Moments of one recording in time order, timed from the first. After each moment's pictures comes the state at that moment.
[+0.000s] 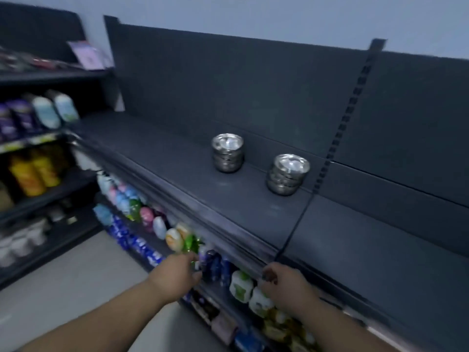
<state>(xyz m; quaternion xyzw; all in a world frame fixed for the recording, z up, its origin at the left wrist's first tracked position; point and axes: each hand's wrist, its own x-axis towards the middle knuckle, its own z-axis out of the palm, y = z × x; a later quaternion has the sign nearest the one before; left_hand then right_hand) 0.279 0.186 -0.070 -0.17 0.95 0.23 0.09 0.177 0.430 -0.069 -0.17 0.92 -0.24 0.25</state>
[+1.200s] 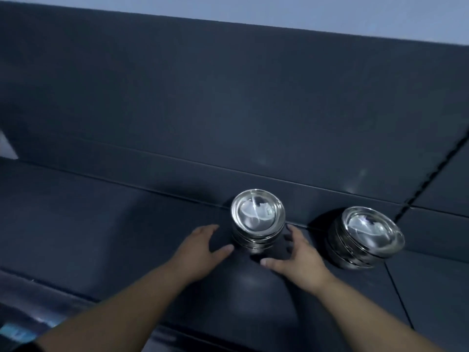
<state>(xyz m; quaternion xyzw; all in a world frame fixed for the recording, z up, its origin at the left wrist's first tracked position) -0.058 -0.082 -0.056 -0.01 0.95 0.32 0.05 -0.071 0.163 -0.051 -0.01 0.92 -0.39 0.09</state>
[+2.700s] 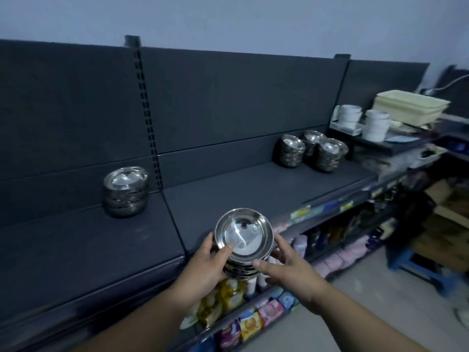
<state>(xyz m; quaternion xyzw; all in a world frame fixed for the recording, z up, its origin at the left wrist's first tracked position) 0.194 0.275 -0.028 0.20 0.71 0.60 0.32 0.313 0.445 -0.035 0.19 0.71 -0.68 -0.07</state>
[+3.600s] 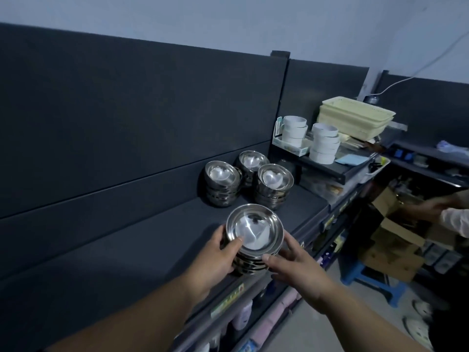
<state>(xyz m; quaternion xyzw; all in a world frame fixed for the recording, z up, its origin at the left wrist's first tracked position) 0.100 0.661 -0.017 0.28 0.65 0.58 0.40 0.260 0.789 -0.020 0.30 0.67 -0.66 -0.15</state>
